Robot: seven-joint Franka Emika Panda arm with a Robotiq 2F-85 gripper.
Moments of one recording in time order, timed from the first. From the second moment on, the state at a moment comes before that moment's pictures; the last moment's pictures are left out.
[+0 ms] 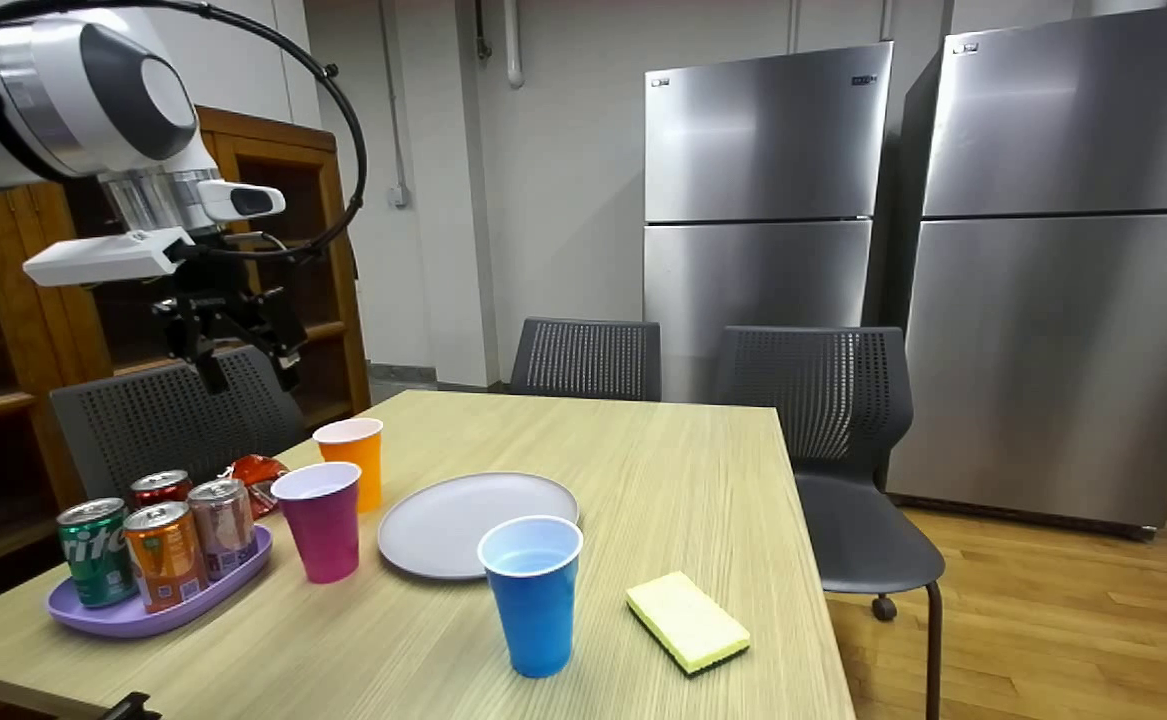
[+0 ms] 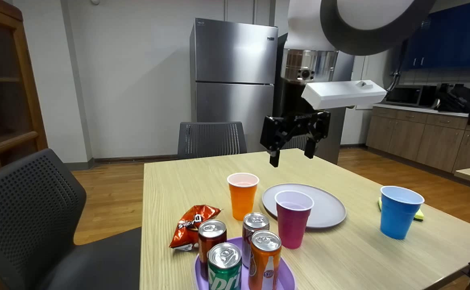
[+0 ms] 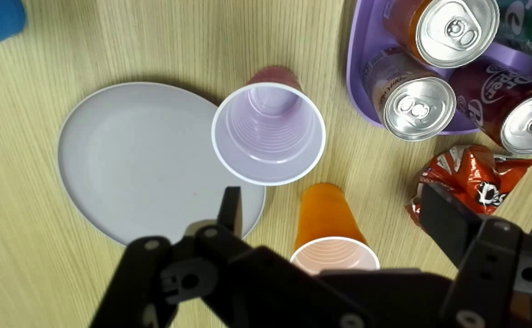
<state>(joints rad) 0.19 -0.16 0.19 -2.59 -0.21 2.57 0.45</state>
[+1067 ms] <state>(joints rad) 0.17 0.07 0.18 -2.50 -0.29 2.57 0.47</state>
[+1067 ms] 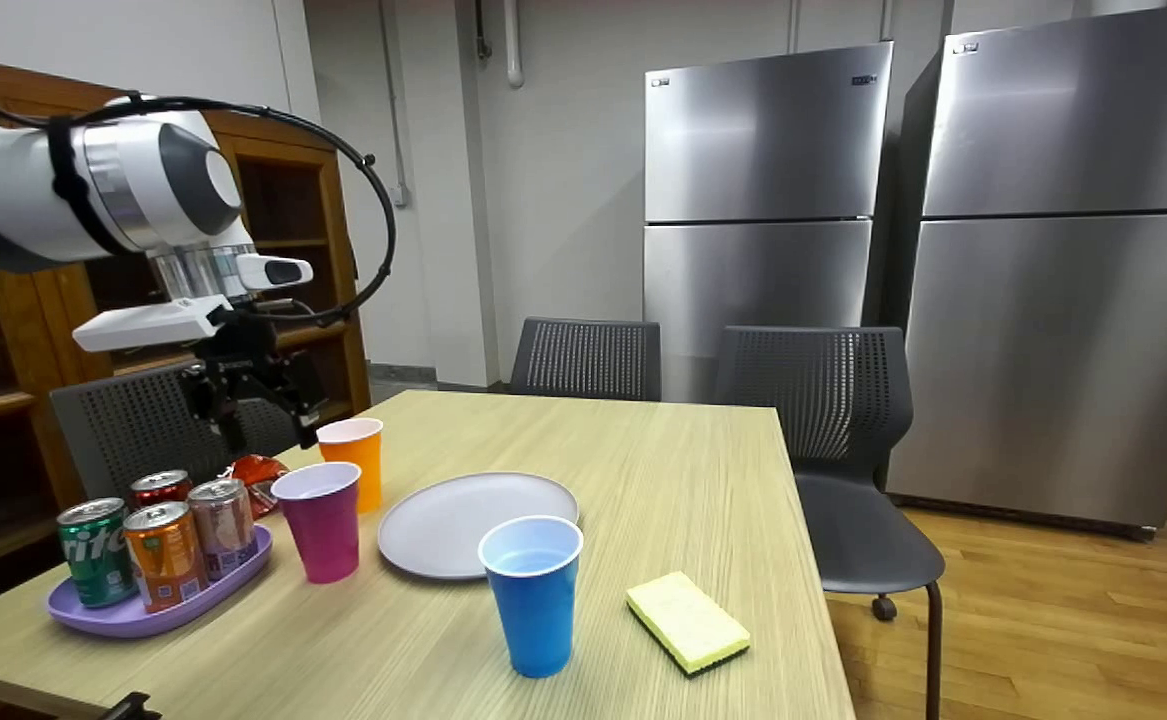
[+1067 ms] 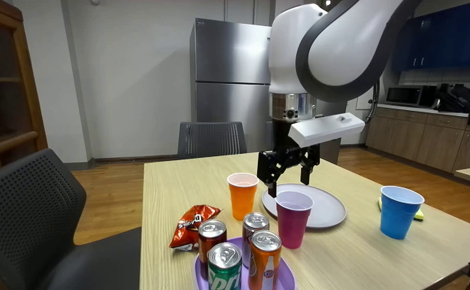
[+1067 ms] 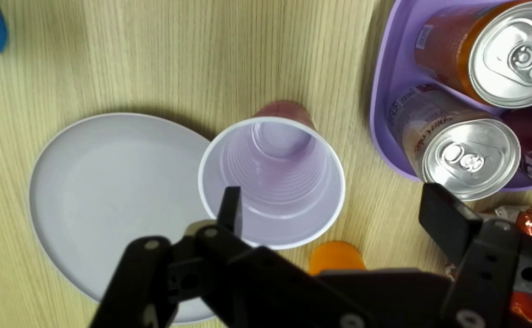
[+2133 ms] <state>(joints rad) 0.22 0.25 0.11 -2.41 -0.29 2.60 0.47</state>
